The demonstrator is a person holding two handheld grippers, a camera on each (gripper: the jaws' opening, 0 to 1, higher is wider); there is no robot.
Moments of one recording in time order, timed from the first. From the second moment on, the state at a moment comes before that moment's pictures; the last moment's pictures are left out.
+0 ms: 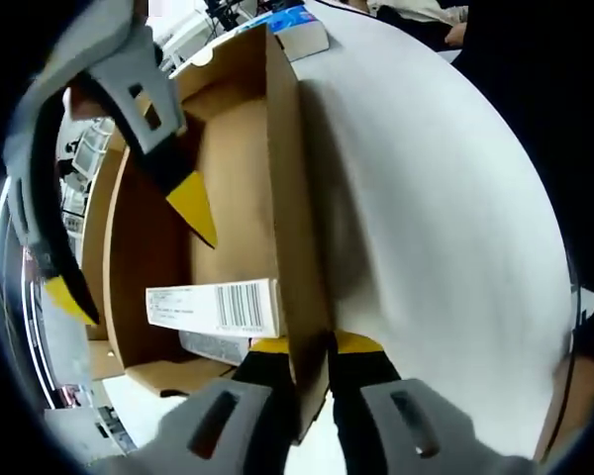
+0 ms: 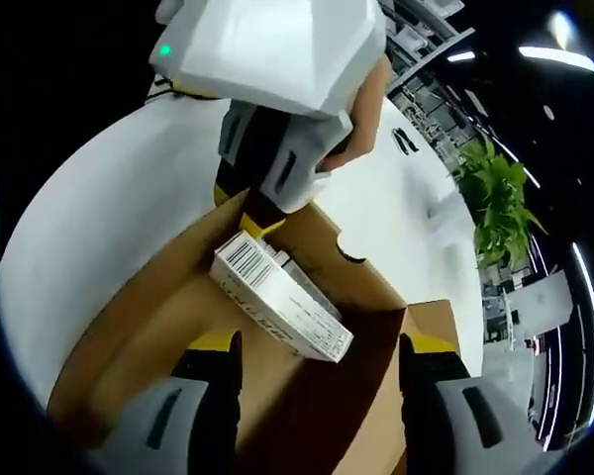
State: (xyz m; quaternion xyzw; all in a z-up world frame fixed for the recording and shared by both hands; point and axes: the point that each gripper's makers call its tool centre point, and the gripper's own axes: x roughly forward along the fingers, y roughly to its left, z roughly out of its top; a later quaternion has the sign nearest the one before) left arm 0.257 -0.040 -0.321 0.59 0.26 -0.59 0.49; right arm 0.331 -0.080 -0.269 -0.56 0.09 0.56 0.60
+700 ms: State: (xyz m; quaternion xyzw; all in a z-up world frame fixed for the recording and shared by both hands) left arm 0.256 -0.039 -0.321 0.59 0.26 -0.59 0.49; right arm 0.327 -0.058 -0.308 -0.60 0.12 0.62 0.50
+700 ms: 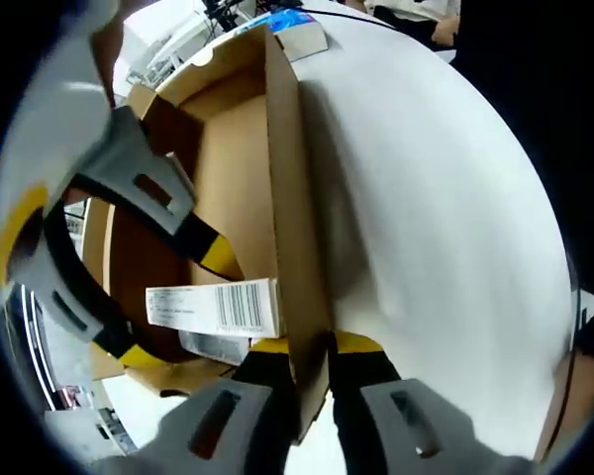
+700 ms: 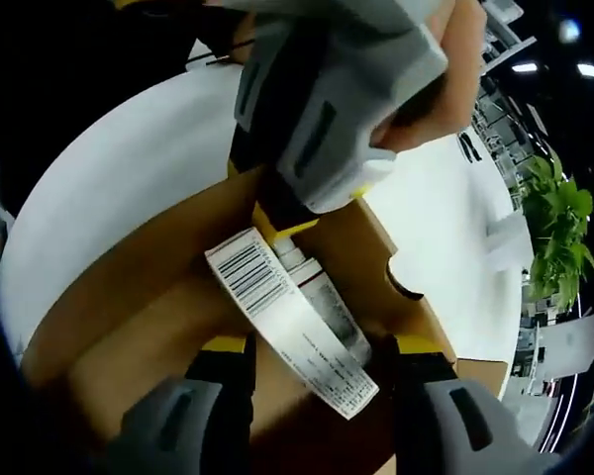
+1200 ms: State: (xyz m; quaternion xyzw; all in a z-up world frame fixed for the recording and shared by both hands) left arm 0.256 -0.038 -0.321 0.59 0.26 -0.59 0.49; right arm 0.321 -0.069 -0.312 -0.59 0.14 0.63 0.49
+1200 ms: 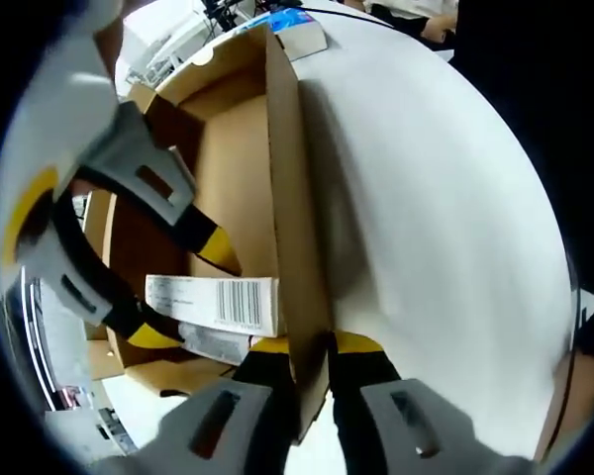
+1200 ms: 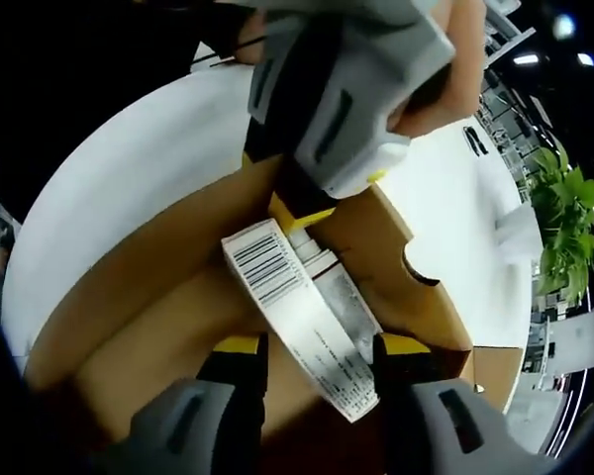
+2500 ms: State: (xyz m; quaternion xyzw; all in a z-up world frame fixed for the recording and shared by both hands) left arm 0.255 -0.039 -0.322 0.59 0.26 -0.59 0.49; right arm 0.287 -0.111 -0.318 -0.53 0.21 0.65 0.51
